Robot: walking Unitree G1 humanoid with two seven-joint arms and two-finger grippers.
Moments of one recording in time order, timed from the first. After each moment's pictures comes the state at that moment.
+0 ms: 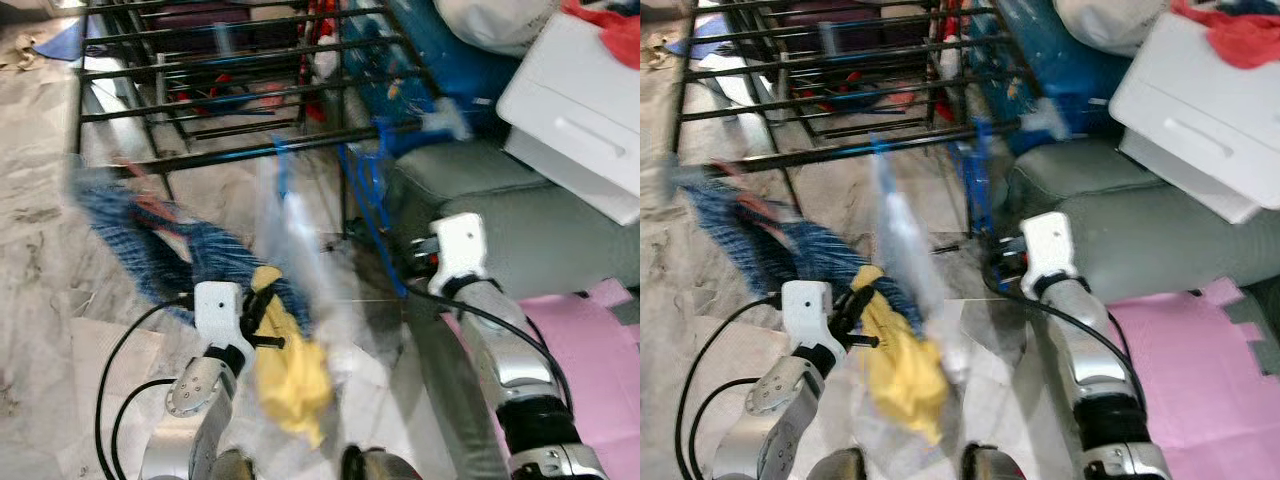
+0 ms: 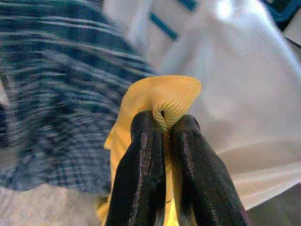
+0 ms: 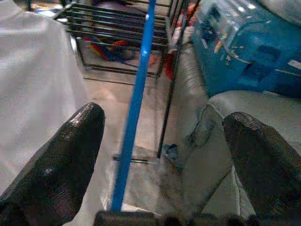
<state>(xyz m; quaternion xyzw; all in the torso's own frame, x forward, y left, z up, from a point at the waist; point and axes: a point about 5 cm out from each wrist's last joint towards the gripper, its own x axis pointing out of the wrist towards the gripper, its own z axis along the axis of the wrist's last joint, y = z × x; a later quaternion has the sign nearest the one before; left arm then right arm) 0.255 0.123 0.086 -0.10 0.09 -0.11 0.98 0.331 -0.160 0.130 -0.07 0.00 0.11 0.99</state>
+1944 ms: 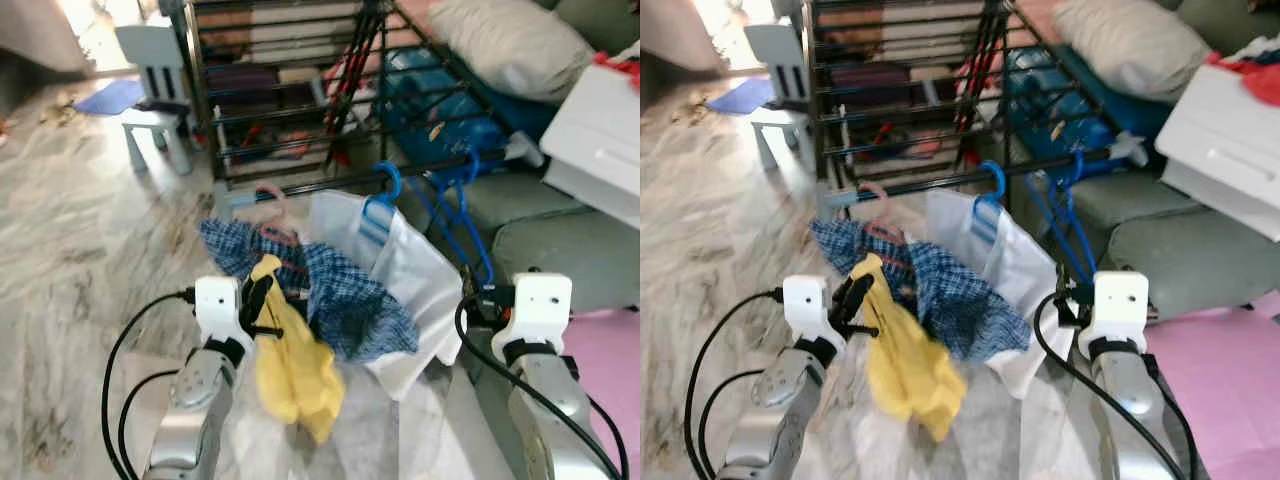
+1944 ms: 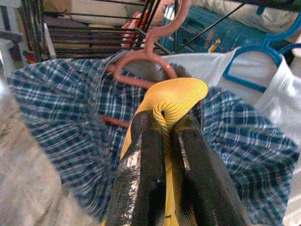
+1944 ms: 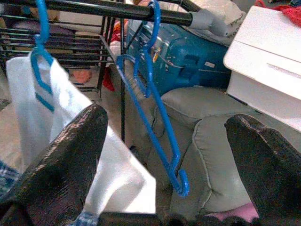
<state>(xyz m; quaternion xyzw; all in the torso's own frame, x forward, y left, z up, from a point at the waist) 0.272 0.127 0.083 -0.08 0.03 -0.12 0.99 0.255 -0.202 0.123 -0.07 0.02 -0.07 0.99</state>
